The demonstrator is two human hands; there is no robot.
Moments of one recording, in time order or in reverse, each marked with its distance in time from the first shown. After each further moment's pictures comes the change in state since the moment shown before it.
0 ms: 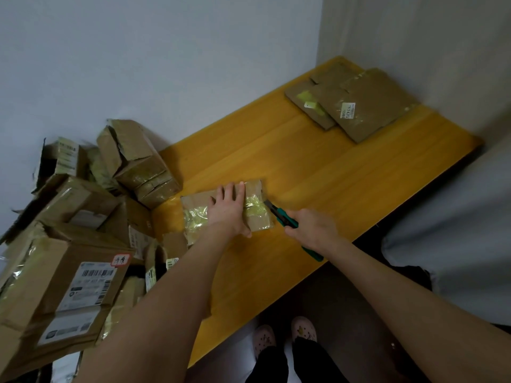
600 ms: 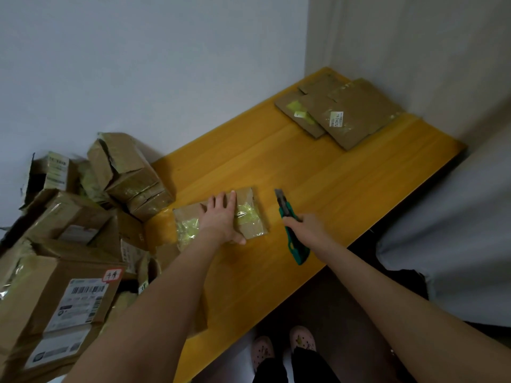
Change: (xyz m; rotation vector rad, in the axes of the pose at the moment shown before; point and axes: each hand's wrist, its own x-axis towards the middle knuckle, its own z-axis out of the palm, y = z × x) left_hand 0.005 -0.005 -0.010 -0.009 -0.038 0.013; right_hand 0.005 0.007 0.000 0.823 0.003 0.275
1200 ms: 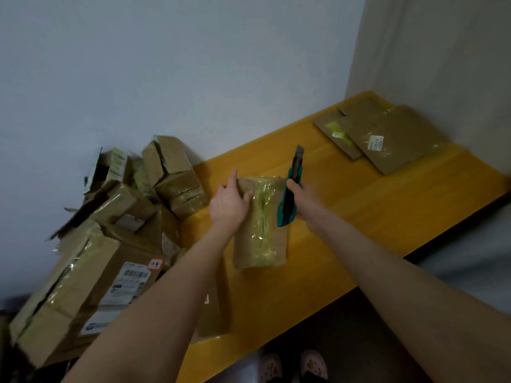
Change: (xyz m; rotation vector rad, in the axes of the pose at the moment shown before) left_hand -0.020 -0.029 -0.056 -0.496 0.413 -0.335; right_hand 0.022 -0.104 0.034 0.413 -0.070 -0.093
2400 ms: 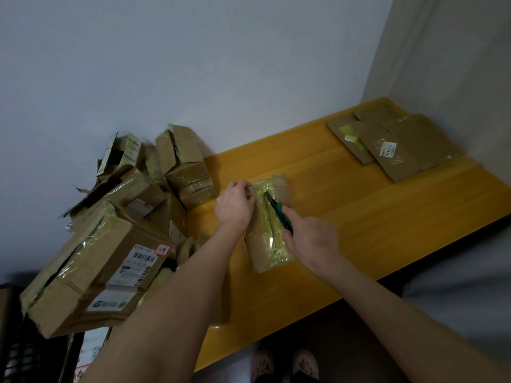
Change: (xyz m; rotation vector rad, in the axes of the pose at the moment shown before) left_hand -0.014 -0.015 0.002 -0.012 0.132 0.028; right_hand -0.068 0.035 0.008 -1.430 0.108 -0.509
